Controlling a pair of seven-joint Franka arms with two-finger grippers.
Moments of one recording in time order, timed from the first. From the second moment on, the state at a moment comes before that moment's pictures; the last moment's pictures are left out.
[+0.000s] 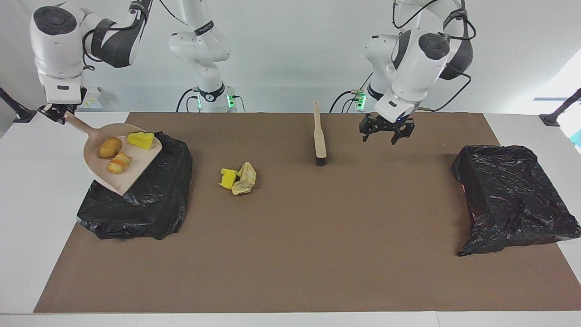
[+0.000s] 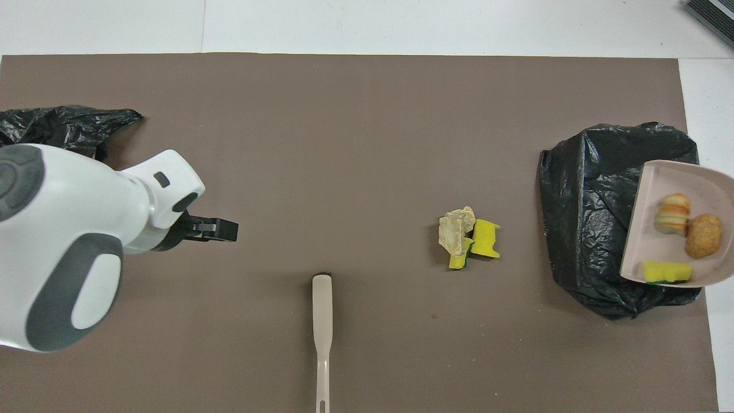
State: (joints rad) left arm -0.13 -0.10 -0.15 -1.97 -0.11 1.88 -0.11; right arm -0.11 -0.17 -0.21 -2.02 -0.65 1.93 -1.37
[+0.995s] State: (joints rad) left arm 0.08 0.01 -0.15 -1.65 -0.03 1.62 -0.06; right arm 0.00 -0.16 -0.18 -2.02 -0.90 1.93 -1.34
